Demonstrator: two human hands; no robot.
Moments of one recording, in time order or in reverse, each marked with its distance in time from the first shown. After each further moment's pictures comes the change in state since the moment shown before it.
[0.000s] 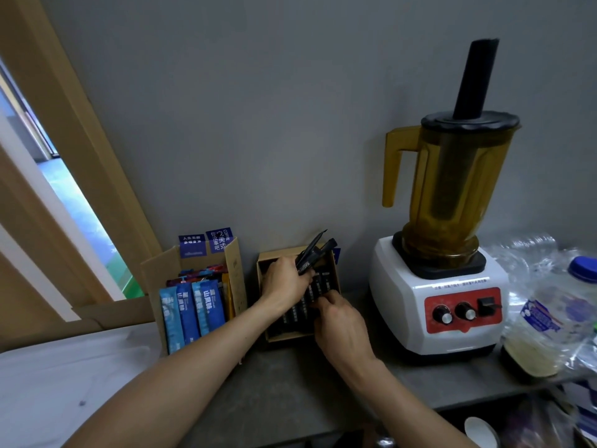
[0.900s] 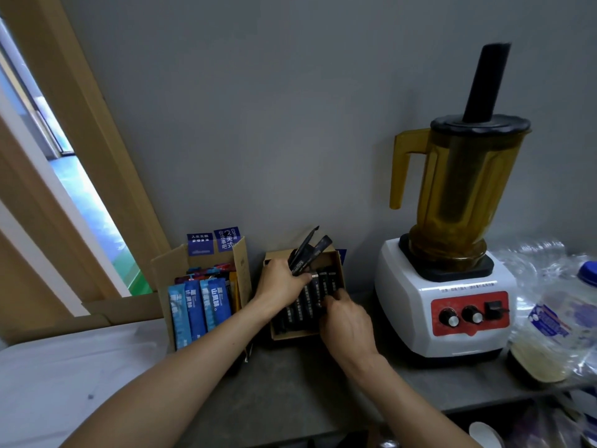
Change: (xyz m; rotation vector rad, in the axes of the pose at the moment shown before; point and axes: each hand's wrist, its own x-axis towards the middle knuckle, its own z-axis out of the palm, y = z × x) left_hand -0.012 -0.005 -0.027 -0.127 -0.041 -0.037; right_hand 0.006 -0.003 0.001 -0.028 0.008 0.064
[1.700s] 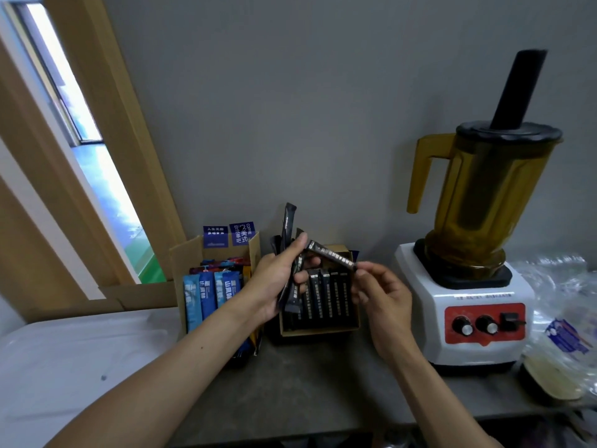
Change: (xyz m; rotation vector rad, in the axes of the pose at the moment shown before) left_hand -0.043 0.028 -0.053 -0.984 -0.270 -0.297; right_hand 0.004 0.001 -0.048 1.464 0.284 0.223
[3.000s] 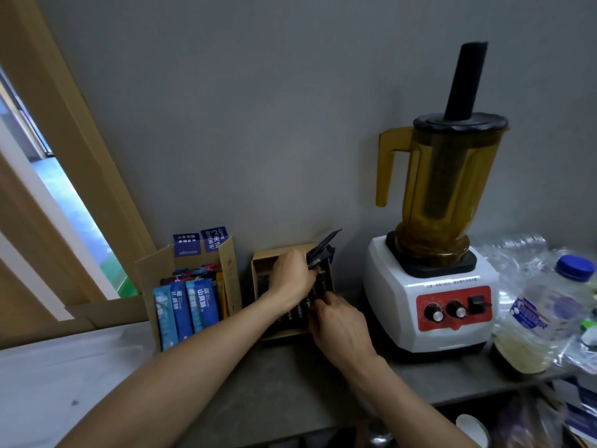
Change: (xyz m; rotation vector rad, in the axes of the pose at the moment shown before) left_hand 0.089 -0.053 0.039 1.242 0.294 0.419; right_hand -0.015 0.036 -0.008 -1.490 -0.321 -0.461
